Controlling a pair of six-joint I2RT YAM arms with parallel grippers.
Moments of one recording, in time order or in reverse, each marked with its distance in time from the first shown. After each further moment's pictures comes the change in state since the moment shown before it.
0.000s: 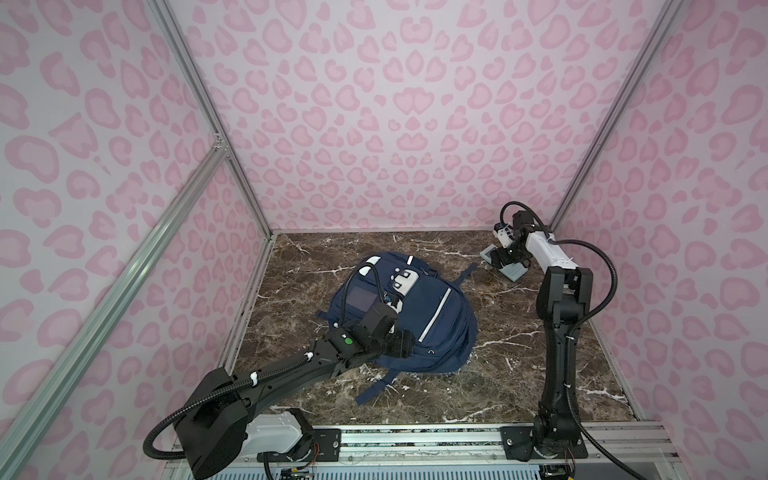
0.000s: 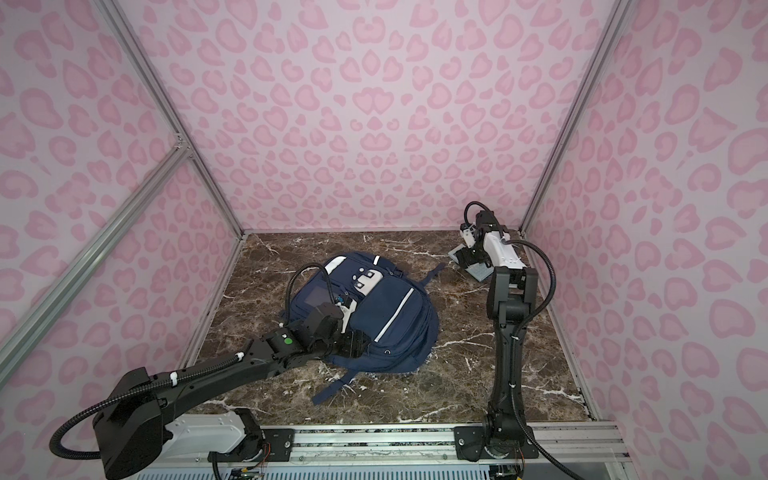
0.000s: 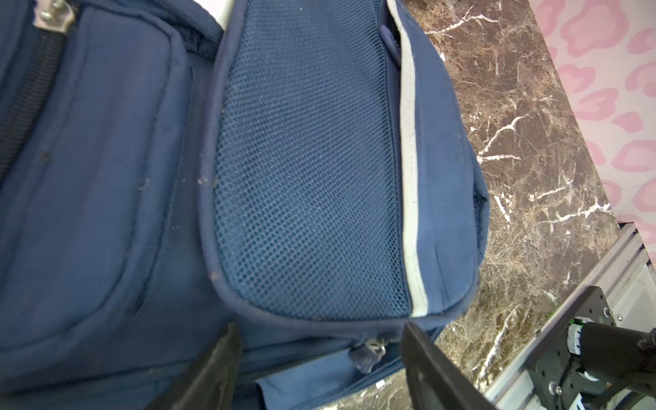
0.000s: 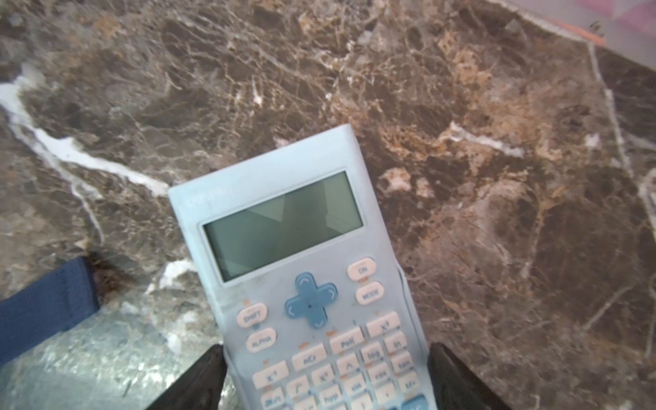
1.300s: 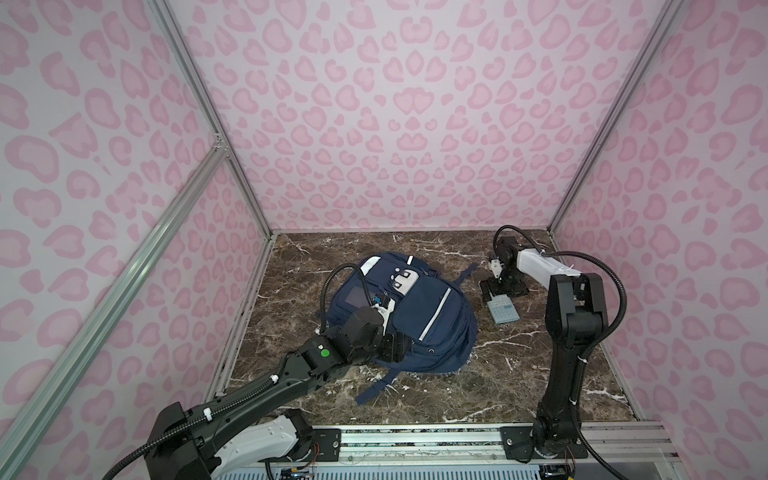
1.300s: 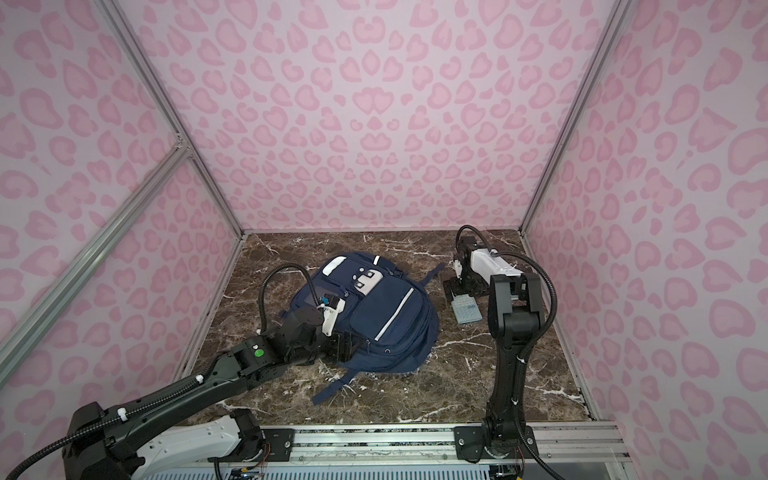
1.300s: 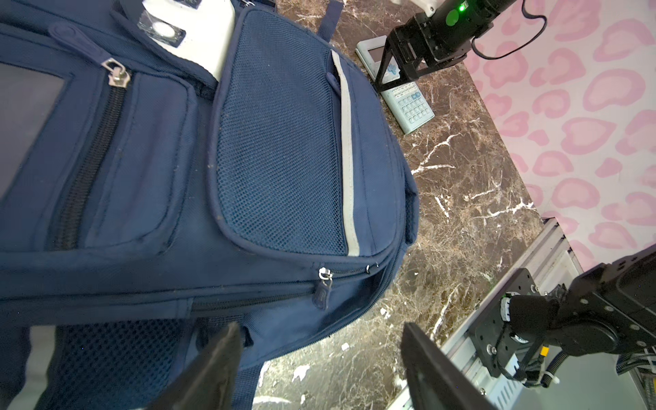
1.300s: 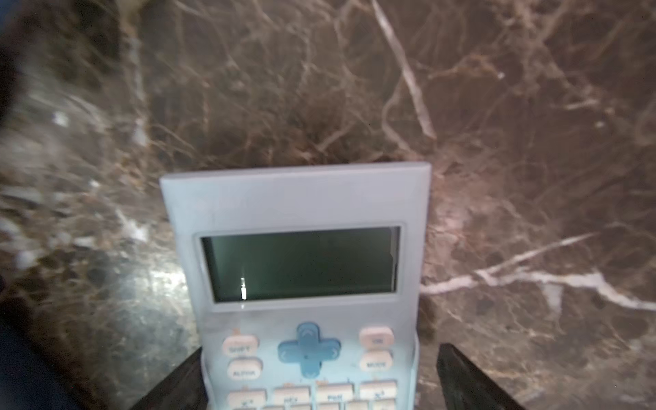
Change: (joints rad) left arm -0.024 -0.224 0.003 -0.108 0.000 -0.014; right arm 0.132 -0.377 -0.631 -0.043 0.106 0.328
